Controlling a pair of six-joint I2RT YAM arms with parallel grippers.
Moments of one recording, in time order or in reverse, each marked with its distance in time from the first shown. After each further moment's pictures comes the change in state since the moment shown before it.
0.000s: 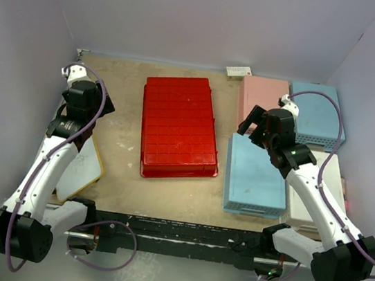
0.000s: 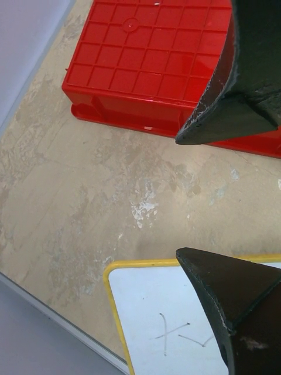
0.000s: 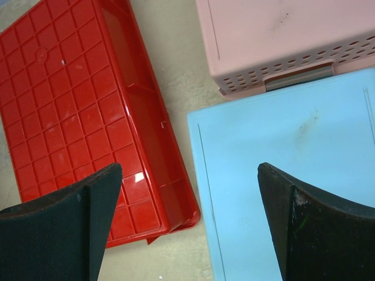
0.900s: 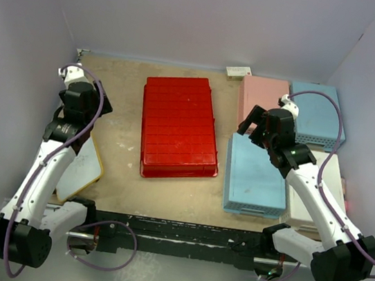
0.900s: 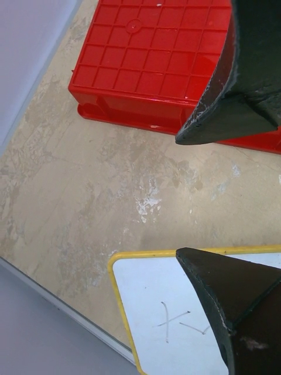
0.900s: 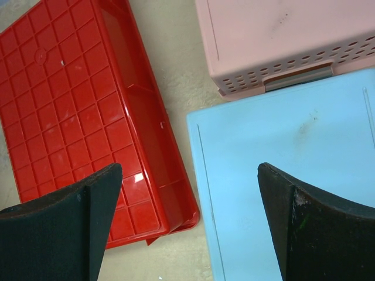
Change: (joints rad) left arm 0.000 -0.036 0.000 -0.010 -0.004 0.028; right arm 0.000 0.003 0.000 0.001 0.003 0.000
